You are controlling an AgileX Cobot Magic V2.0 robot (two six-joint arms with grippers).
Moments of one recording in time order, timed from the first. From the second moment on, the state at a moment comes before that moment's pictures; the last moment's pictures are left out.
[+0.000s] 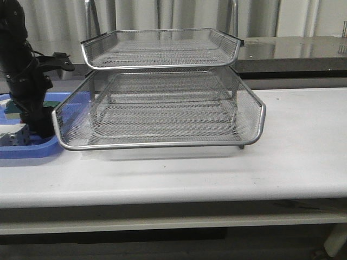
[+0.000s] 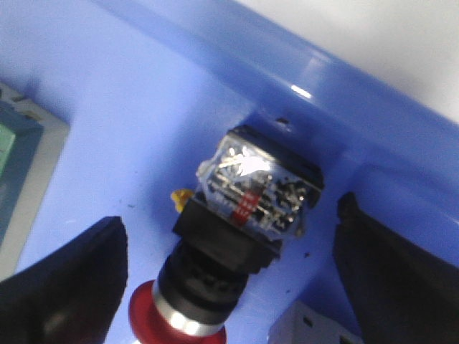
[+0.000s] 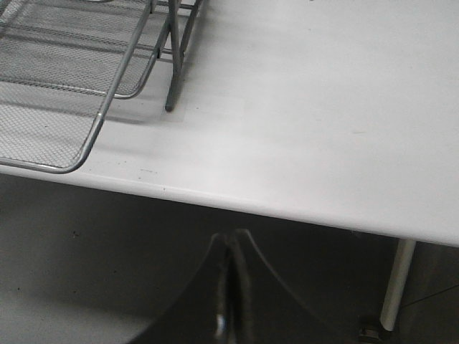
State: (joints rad) left arm -0.07 2.34 -1.94 0.03 0.92 0.94; right arm 0.10 0.57 -0.68 0.06 0.80 -0.11
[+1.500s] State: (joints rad) left arm -0.07 2.37 -2.37 0.02 1.24 0.72; right arm 0.10 0.57 -0.68 0.06 0.80 -0.11
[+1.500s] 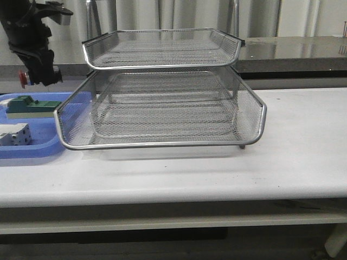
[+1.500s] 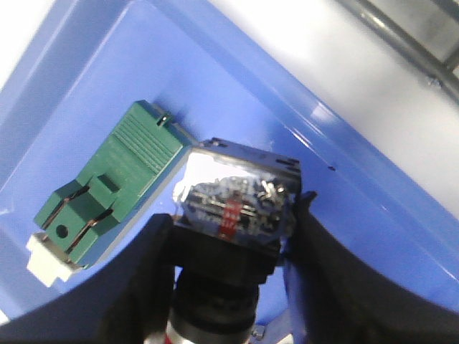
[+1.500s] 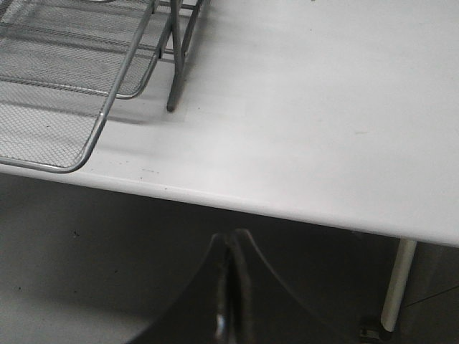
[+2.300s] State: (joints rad) left arm -0.16 1.93 -2.06 0.02 1.26 0.46; right arm 0.10 0.57 -0.68 0.06 0.80 -0.11
